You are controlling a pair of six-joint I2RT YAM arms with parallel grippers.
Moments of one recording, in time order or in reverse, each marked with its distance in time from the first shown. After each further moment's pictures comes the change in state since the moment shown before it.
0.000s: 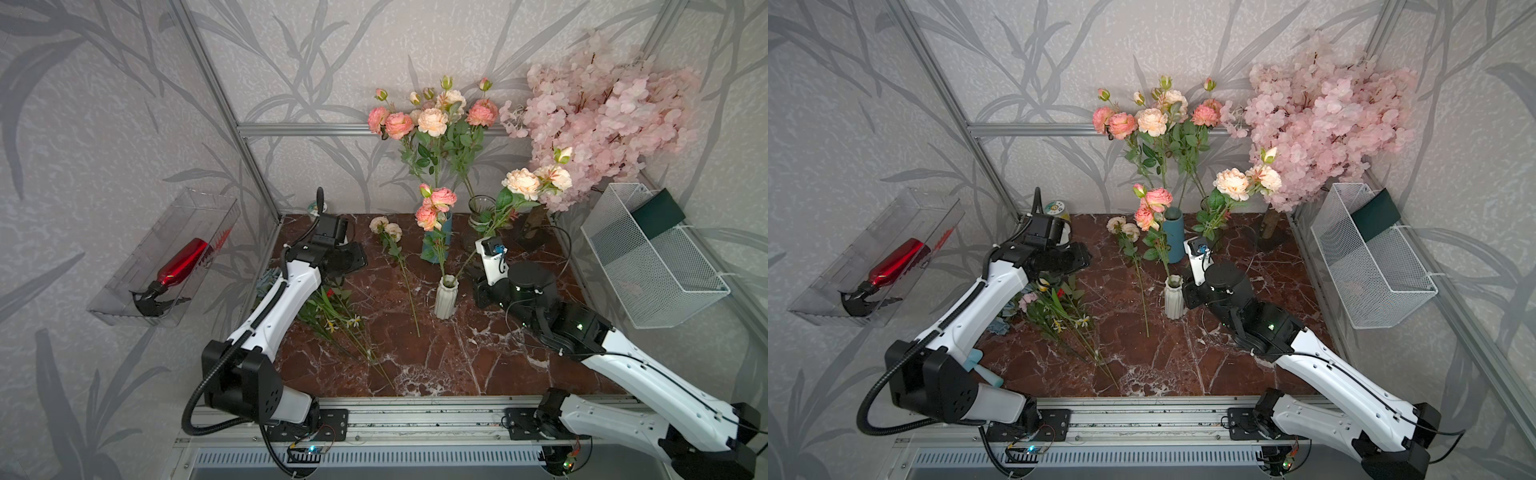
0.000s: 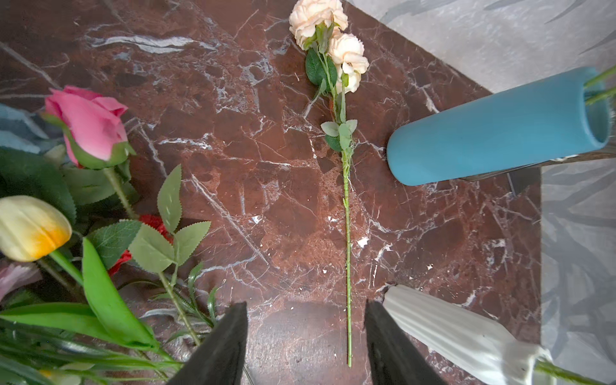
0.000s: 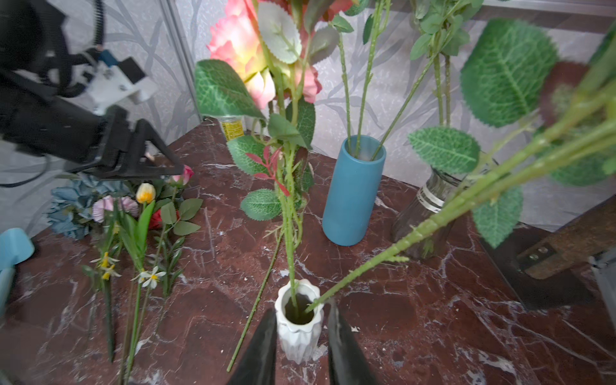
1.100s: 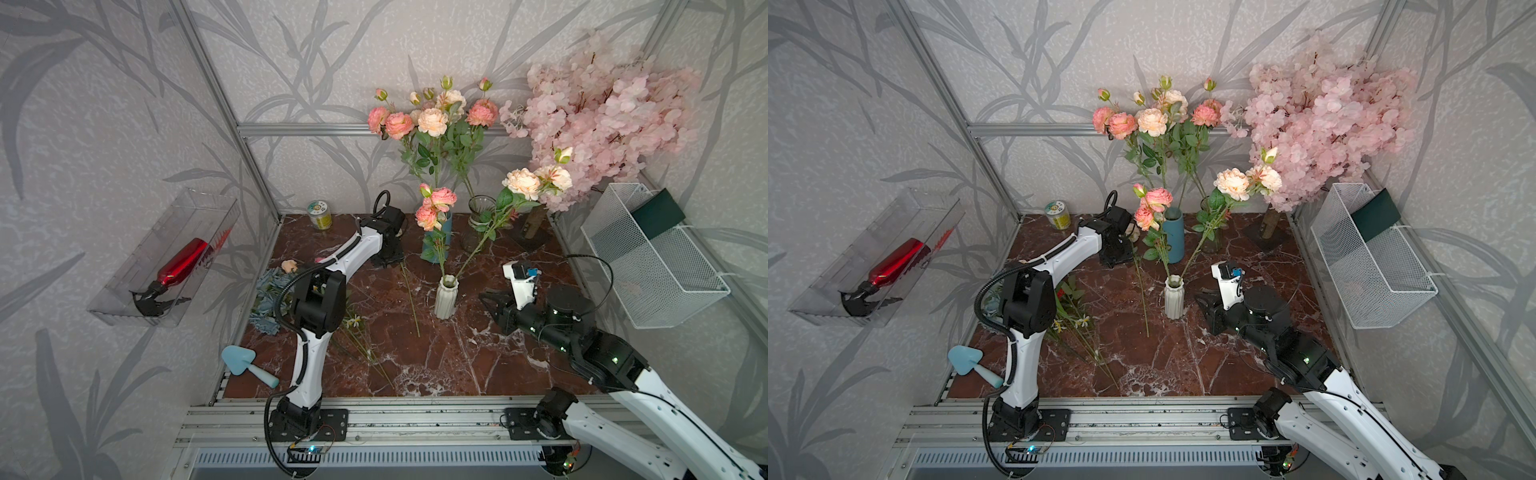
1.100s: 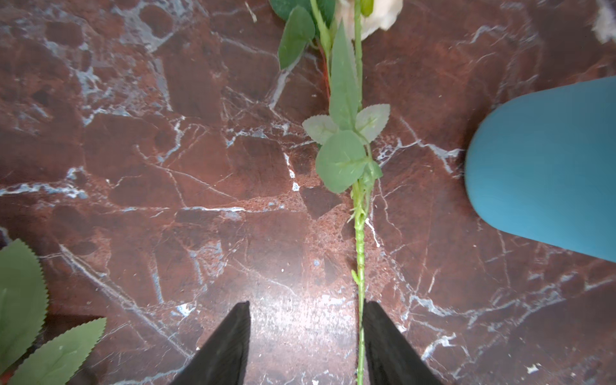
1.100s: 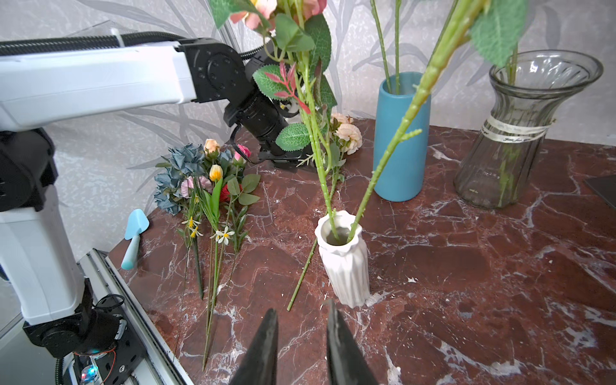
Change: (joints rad) left arm -0.152 0.701 0.557 -0.167 -0.156 -0.045; right arm -0.158 -0.287 -0.224 -0.046 -0.346 0.130
